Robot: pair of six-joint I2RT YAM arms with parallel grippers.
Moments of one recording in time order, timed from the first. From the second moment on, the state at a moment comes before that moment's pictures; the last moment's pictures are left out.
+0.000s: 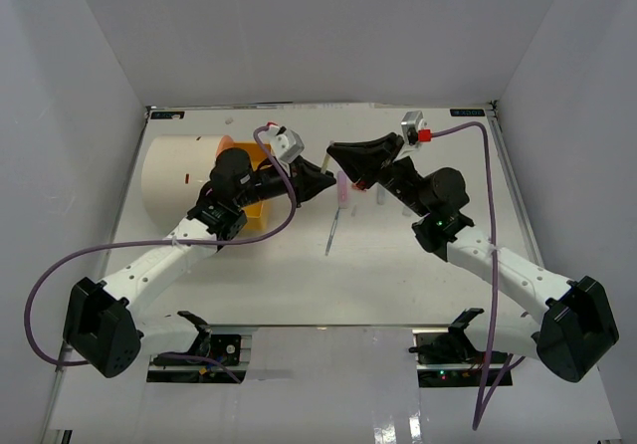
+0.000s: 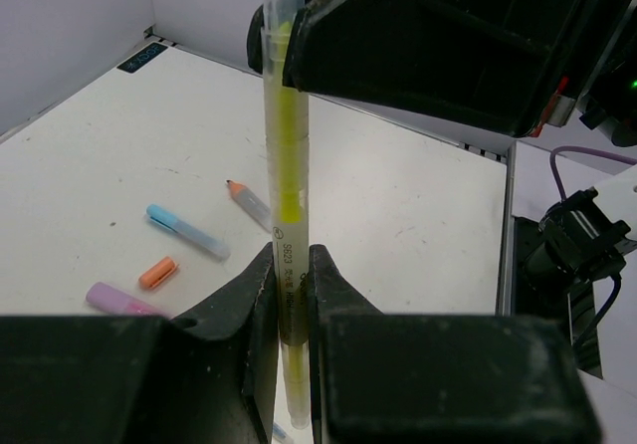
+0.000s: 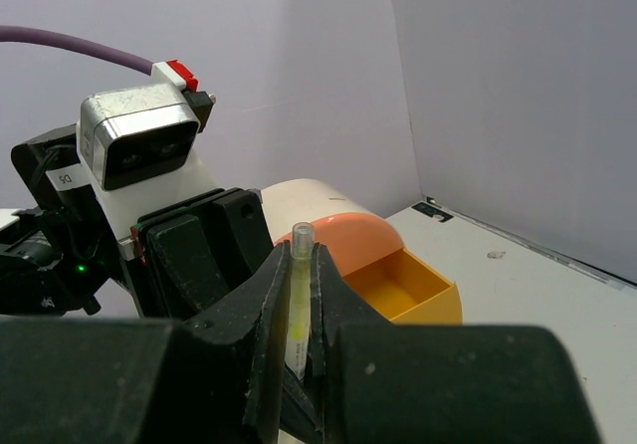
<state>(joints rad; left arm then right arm) -0.60 1.22 0.94 0.33 0.61 -0.14 0.69 1.18 0.82 0.81 -0.33 0.41</state>
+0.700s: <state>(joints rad) -0.60 1.27 1.00 0.29 0.61 -0.12 0.67 1.18 0.82 0.78 -0.32 0.38</state>
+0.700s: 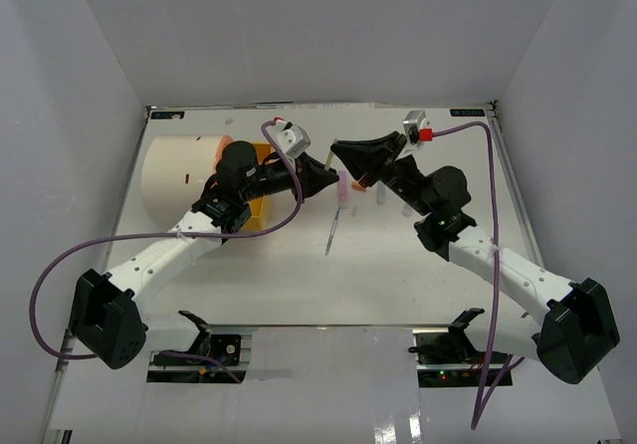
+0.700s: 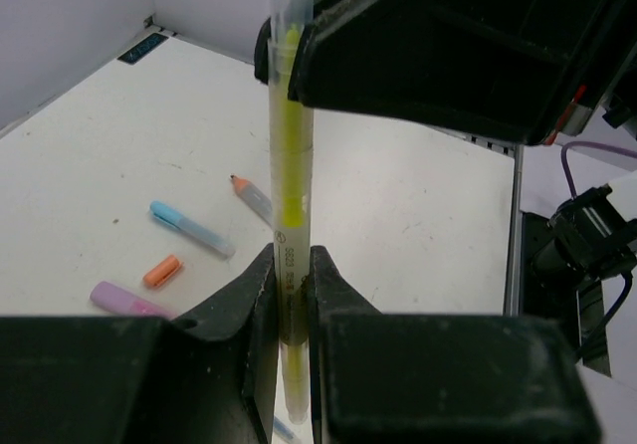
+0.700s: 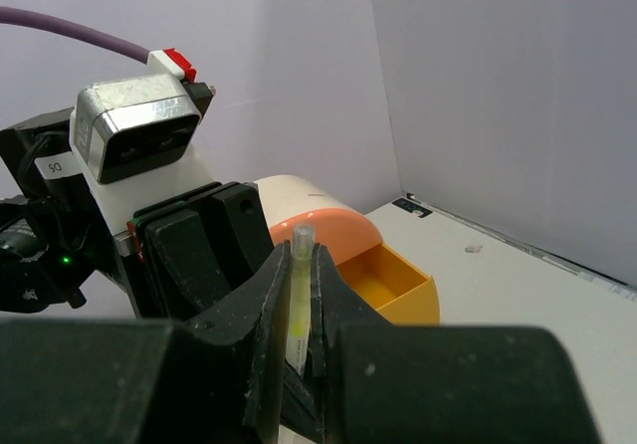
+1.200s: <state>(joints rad) -0.60 1.27 1.00 0.25 0.60 -0.10 0.67 1.18 0.79 0.78 -0.32 0.38</state>
